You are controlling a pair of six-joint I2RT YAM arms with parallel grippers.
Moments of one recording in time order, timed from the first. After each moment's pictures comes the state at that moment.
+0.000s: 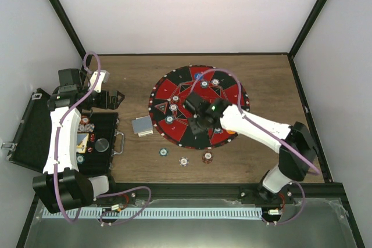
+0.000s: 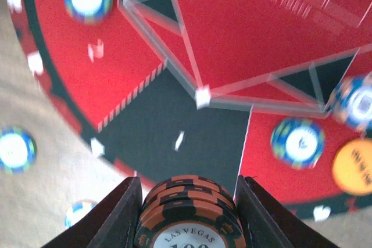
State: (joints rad) left arm 0.21 1.21 1.20 -0.91 0.52 0.28; right arm 0.93 1.55 1.21 -0.88 0.19 0.48
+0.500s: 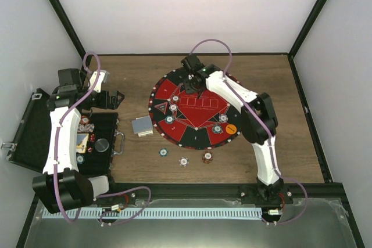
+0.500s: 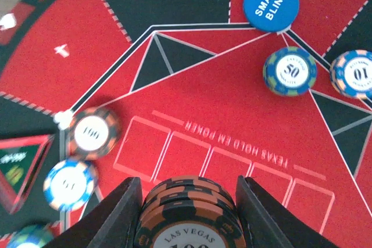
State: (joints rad) left arm 0.21 1.21 1.21 -0.91 0.52 0.28; right arm 0.62 2.06 1.82 -0.80 0.16 0.30
